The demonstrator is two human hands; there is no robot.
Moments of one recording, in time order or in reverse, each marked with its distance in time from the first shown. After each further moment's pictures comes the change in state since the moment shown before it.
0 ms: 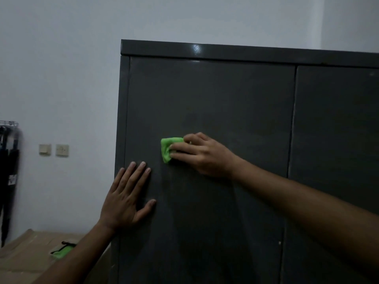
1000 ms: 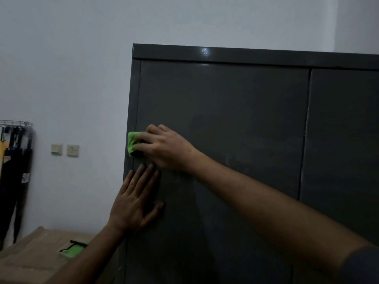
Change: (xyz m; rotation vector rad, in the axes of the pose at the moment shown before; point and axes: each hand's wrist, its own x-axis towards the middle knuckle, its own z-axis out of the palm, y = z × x) left_hand 0.001 -0.002 0.006 -0.058 0.020 -0.010; right_hand 0.114 -0.026 0.020 -0.002 -0.109 0.053
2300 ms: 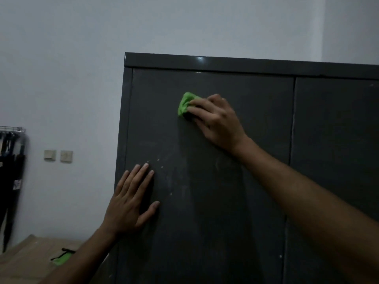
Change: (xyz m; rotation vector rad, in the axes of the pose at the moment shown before) left_hand 0.019 0.014 -0.016 0.005 -0.006 -0.006; right_hand -0.088 0.096 -0.041 -0.060 0.366 0.374
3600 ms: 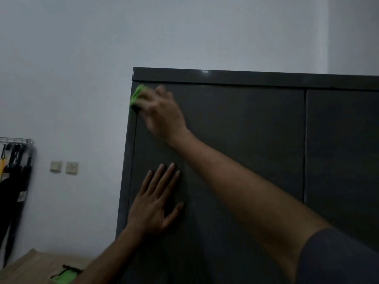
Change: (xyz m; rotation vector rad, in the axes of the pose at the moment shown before) left_hand 0.050 0.019 0.014 0.021 -0.022 0.037; right_hand 0.120 -0.080 0.067 0.046 -0.052 0.071
